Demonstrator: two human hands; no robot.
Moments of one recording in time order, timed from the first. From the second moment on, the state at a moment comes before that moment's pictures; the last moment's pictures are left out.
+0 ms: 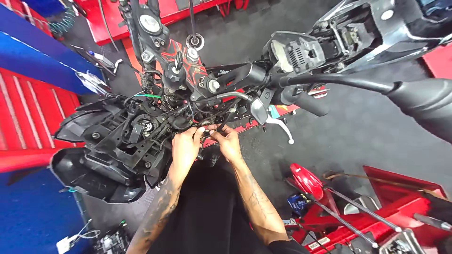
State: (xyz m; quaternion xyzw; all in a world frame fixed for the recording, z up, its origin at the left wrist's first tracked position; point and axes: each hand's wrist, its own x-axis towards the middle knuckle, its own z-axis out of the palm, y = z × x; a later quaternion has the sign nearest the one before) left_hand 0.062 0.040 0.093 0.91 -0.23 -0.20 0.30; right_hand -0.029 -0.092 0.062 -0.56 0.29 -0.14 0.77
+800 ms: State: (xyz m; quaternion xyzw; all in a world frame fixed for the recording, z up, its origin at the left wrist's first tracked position) left_hand 0.026 0.061 0.094 0.75 -0.19 -0.05 0.63; right_hand -0.053 -0.097 0.077 -0.60 0.25 -0.11 0.75
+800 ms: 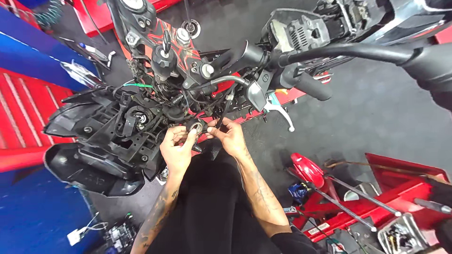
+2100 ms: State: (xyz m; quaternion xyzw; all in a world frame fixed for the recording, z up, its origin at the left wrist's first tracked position) left_hand 0.018 0.101 0.110 0.78 -0.20 -0.18 0.56; right_hand -0.058 -0.070 0.067 -0.37 0.19 0.00 0.91
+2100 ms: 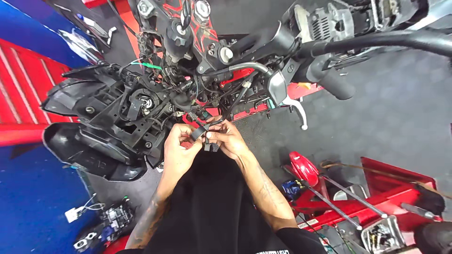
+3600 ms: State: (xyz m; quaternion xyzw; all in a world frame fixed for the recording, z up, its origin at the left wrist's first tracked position) left_hand 0.016 0.059 0.024 0.79 -0.27 0.04 0.55; right_hand -0.048 -0.069 0.088 -0.51 0.28 -0.10 0.81
